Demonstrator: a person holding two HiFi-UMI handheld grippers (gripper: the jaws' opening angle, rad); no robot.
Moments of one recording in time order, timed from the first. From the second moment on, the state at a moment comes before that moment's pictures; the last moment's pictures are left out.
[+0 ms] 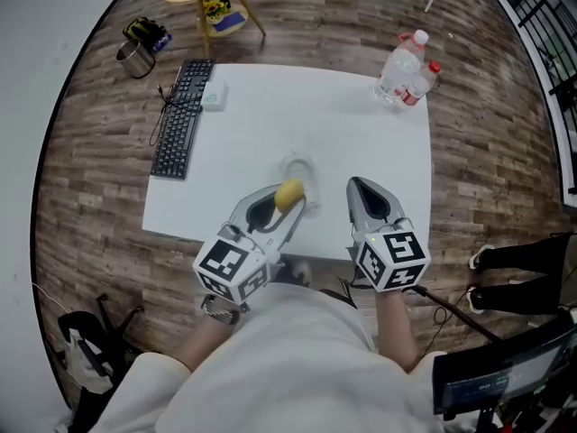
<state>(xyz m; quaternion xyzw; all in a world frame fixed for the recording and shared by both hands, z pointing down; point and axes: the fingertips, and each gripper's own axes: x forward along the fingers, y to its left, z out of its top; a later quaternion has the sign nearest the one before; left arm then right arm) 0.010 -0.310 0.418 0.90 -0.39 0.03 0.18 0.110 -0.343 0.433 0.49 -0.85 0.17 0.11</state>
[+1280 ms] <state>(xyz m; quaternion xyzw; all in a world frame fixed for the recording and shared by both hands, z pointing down) 0.013 -0.355 0.499 0.89 -0.34 0.07 0.29 0.101 -0.375 0.487 0.49 -0.82 0.24 0.16</state>
